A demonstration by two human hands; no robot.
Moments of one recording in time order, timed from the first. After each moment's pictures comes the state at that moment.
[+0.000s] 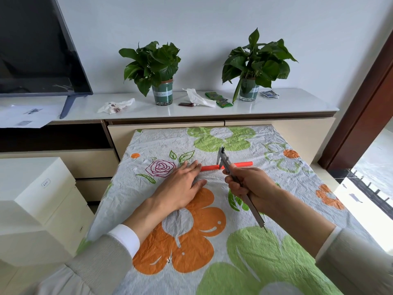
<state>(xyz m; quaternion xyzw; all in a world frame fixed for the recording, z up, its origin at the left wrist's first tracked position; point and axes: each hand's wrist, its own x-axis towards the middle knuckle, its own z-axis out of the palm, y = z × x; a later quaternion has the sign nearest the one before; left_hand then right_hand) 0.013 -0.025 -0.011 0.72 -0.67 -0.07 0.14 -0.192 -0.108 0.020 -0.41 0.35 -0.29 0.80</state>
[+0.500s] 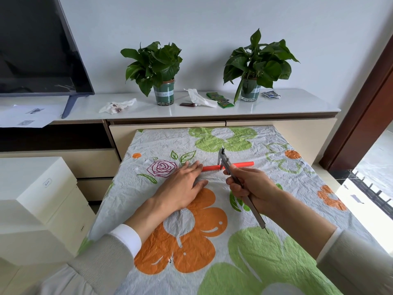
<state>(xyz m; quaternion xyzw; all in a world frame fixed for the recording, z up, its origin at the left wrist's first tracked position) 0.012 -0.023 -0.009 0.72 -0.67 -0.07 0.14 -0.190 -0.103 0.021 -0.42 0.35 -0.30 0.78</state>
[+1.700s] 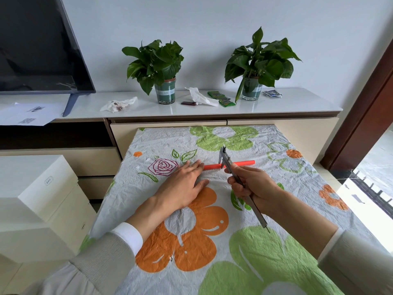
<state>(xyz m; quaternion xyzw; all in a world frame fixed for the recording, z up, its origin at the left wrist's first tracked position) 0.012 -0.024 -0.010 0.72 -0.68 -0.06 0.14 -0.191 -0.101 0.021 -0.42 0.36 -0.29 0.78</state>
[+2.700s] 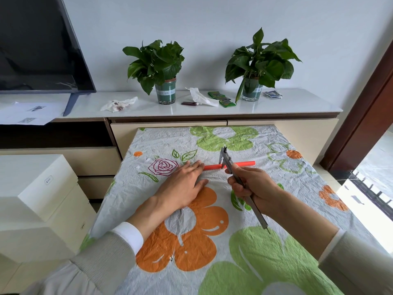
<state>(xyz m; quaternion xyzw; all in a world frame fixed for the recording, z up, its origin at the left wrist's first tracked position) 0.012 -0.023 -0.009 0.72 -0.68 -0.06 0.14 -0.194 -0.100 0.023 -0.43 0.35 -0.29 0.78</state>
